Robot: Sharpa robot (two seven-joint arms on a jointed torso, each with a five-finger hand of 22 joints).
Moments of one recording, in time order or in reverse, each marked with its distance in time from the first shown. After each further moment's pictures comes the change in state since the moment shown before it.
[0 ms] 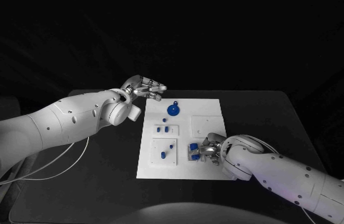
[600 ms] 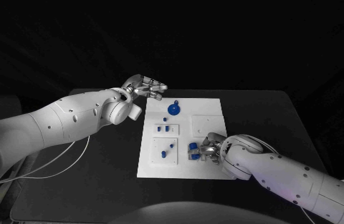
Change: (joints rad) left arm 0.000 -0.001 0.000 0.000 0.000 0.002 -0.002; left_hand -0.004 0.004 0.000 0.000 0.000 0.000 0.000 0.000 0.000 0.000 0.000 0.000 0.000 0.000 0.000 0.000 0.000 0.000 0.000 0.000 0.000 -0.002; right arm 0.002 0.011 -0.008 -0.016 -0.015 0.000 0.003; right_hand 0.006 -0.021 -0.052 0.114 -0.161 0.008 0.008 0.007 -0.012 0.003 0.003 0.000 -0.005 0.000 0.000 0.000 0.001 0.000 0.000 0.000 0.000 0.000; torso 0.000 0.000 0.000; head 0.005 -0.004
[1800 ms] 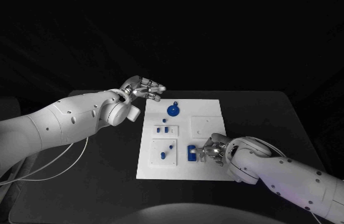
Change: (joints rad) left arm 0.000 -0.006 0.000 -0.002 0.000 0.000 -0.003; left_hand 0.000 0.000 0.000 0.000 0.000 -0.004 0.004 0.000 0.000 -0.004 0.003 0.000 0.000 -0.004 0.004 0.000 0.001 0.000 0.004 0.004 0.000 -0.002; right arm -0.006 -0.074 0.008 0.073 -0.001 -0.035 0.037; right_hand 0.061 0.116 -0.435 0.021 0.003 0.001 0.002 -0.008 0.031 0.000 0.000 0.007 0.006 -0.001 0.001 0.000 0.007 0.000 0.000 0.000 0.012 0.000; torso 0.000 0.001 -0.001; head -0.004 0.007
